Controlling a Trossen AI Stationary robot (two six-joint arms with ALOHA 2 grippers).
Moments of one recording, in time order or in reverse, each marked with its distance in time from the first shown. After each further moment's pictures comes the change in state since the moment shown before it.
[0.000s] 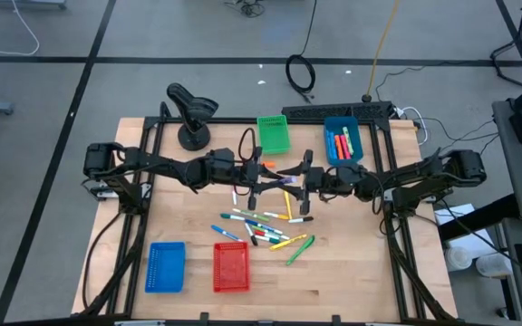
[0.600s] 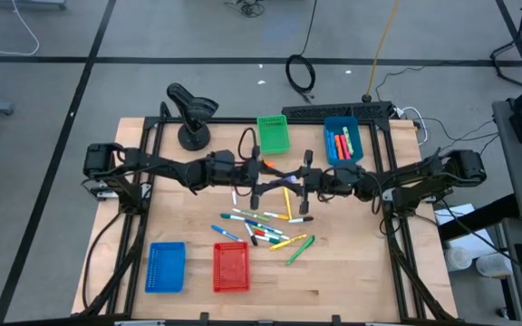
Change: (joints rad) left arm -0.011 0.000 0.000 -0.011 -0.142 -0.088; right arm 0.004 0.000 0.000 -0.037 0.014 -0.050
